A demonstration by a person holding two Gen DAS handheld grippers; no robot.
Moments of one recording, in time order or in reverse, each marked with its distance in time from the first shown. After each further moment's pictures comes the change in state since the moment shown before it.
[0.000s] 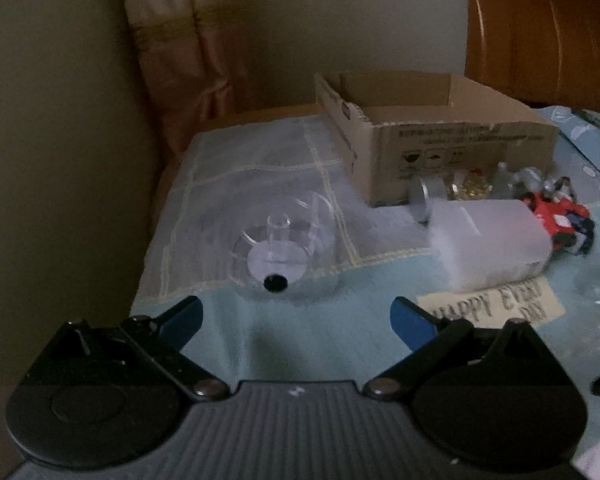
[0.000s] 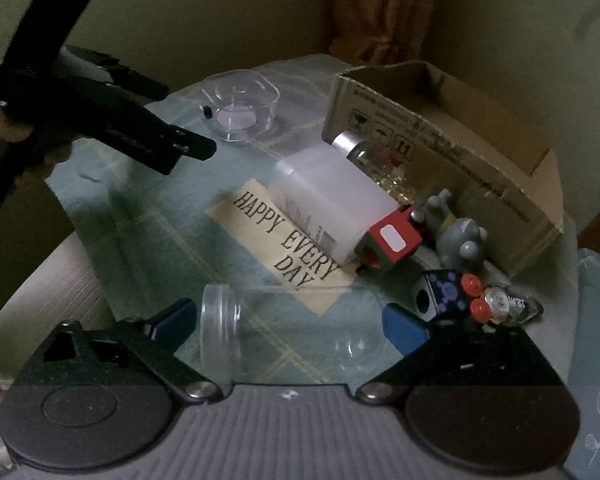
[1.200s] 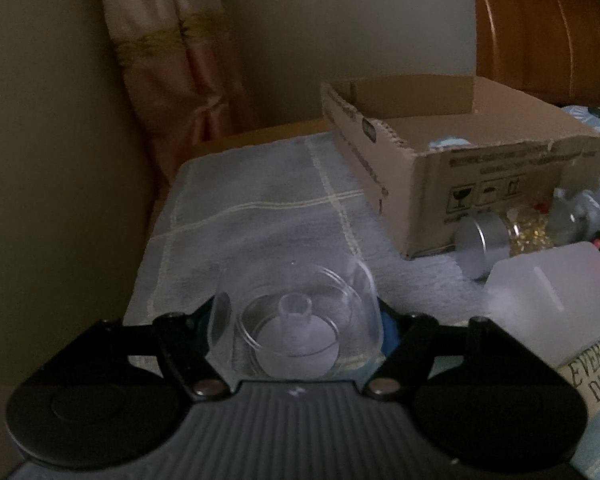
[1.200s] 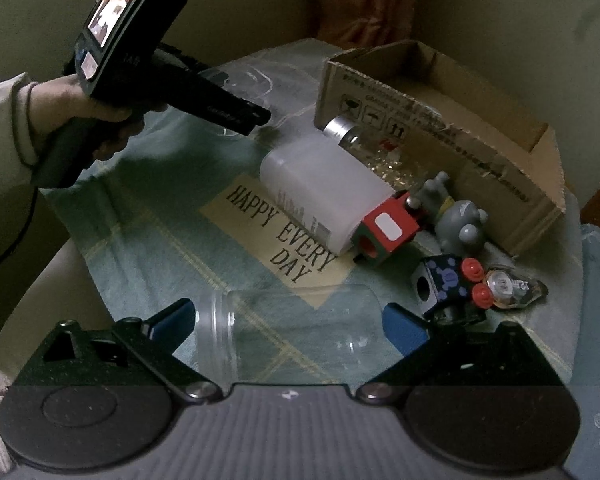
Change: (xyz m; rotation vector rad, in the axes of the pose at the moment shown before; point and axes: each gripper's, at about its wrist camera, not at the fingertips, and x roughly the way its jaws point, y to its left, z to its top) left arm 0.056 0.001 0.033 0.037 -0.044 0.023; right arm 0.007 -0.005 0.003 0.043 0.049 0.015
